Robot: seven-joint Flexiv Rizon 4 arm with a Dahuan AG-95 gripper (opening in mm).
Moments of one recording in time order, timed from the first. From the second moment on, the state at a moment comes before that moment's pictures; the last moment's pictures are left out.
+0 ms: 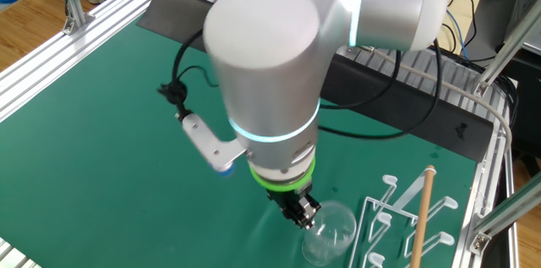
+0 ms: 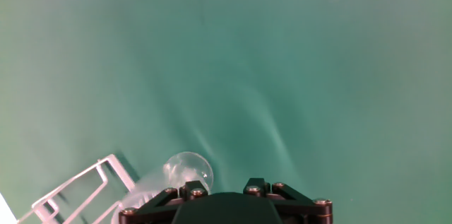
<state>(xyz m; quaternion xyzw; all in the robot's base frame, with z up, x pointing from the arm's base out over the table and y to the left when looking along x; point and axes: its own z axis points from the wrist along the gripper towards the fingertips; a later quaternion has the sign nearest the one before) 0.622 0.186 0.134 -0.18 -0.98 -0.07 0.09</state>
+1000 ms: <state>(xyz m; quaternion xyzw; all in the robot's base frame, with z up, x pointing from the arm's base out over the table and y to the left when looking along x) 0.600 0.212 0.142 -0.20 -0.97 -0.08 0.11</state>
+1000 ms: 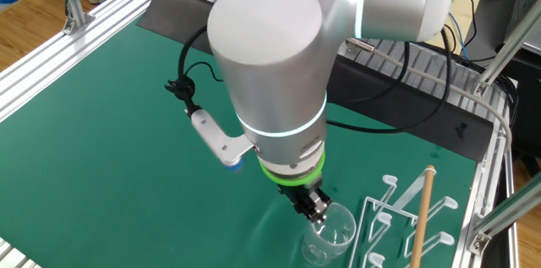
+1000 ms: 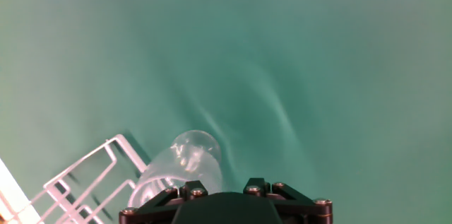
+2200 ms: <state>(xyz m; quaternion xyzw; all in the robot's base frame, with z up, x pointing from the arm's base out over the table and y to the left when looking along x) 0.590 0.207 0.125 -0.18 -0.98 -0.07 0.09</state>
